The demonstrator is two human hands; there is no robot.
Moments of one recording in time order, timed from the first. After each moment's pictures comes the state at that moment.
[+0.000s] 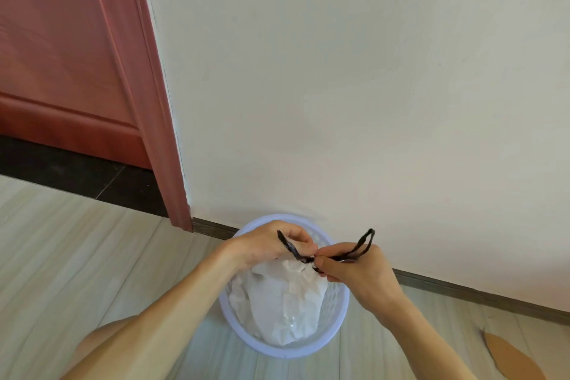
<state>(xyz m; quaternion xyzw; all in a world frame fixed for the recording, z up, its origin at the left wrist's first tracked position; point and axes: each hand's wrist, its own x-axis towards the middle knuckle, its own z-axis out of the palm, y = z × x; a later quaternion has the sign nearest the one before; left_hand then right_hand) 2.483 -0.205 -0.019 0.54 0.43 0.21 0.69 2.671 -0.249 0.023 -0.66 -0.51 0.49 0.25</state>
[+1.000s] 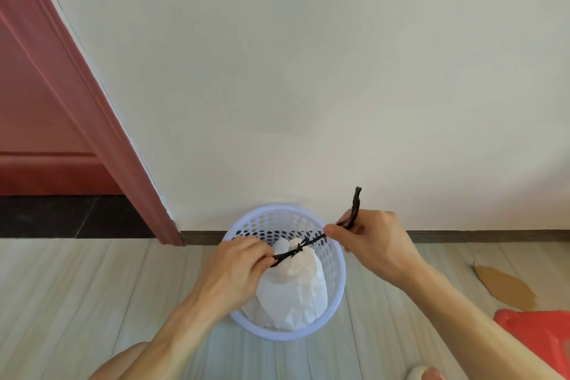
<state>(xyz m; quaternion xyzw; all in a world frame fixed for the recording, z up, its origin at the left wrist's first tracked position) 2.451 -0.252 -0.055 0.82 0.49 0.21 0.20 2.699 -0.262 0.045 -0.70 -0.62 0.29 0.20</state>
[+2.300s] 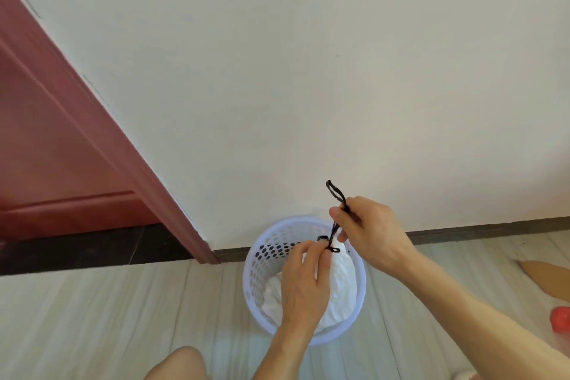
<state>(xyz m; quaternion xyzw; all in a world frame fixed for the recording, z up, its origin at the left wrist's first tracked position) 2.556 -0.278 -0.069 0.70 0.57 0.37 0.22 2.695 -0.258 0.059 -0.66 -0.62 0.29 0.31</state>
